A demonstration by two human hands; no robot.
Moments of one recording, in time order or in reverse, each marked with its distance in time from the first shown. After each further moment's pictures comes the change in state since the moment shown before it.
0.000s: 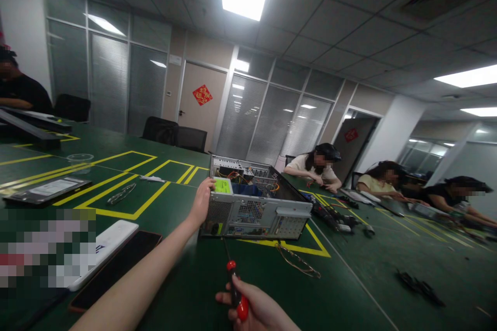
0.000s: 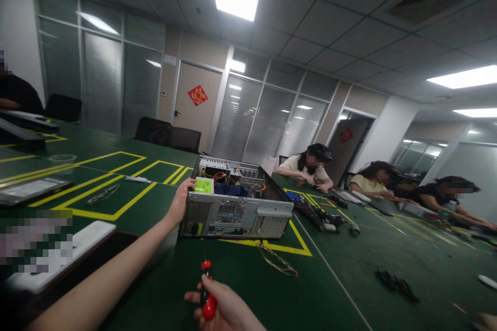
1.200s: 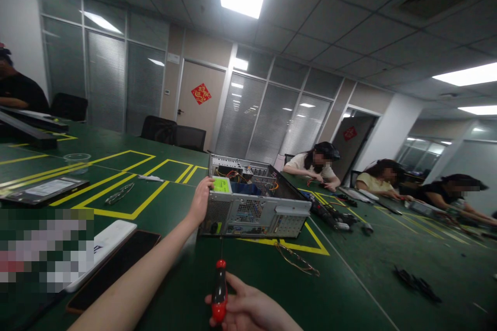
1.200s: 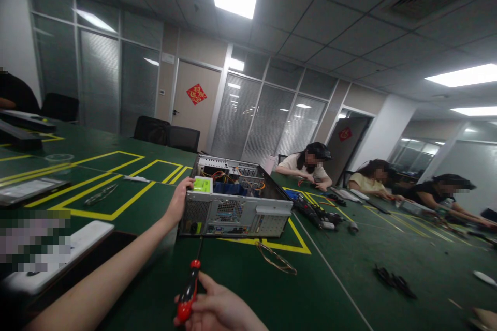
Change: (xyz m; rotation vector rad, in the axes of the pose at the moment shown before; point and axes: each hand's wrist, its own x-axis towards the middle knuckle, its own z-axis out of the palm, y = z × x) left_hand 0.000 -0.001 0.001 0.001 0.010 -0.003; right_hand -0.009 0.005 0.004 -0.180 -0.356 -0.130
